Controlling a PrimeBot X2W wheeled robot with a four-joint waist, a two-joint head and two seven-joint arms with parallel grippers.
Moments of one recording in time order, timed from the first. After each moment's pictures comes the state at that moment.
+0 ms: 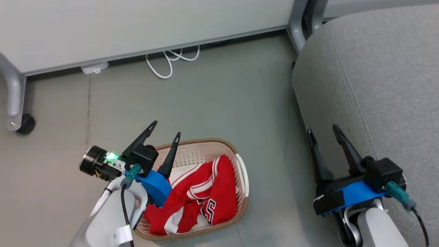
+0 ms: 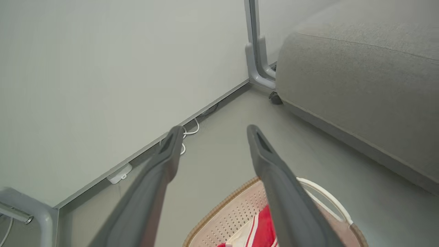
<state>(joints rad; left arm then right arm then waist) -0.46 0.17 -0.39 0.64 -0.03 -0.13 -0.26 -0.22 -0.05 0.09 0.27 0.15 0.13 -0.26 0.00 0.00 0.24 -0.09</state>
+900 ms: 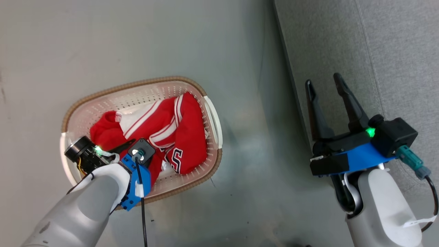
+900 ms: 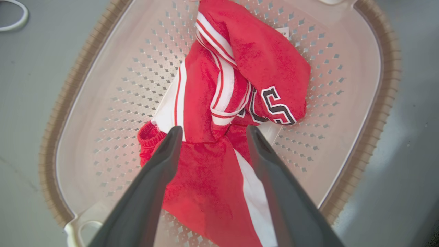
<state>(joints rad) -0.80 0.29 -1.10 1.10 -0.37 -0.13 -0.09 -0.40 -0.05 0.12 0.20 0.19 0.13 -0.26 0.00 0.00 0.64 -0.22</state>
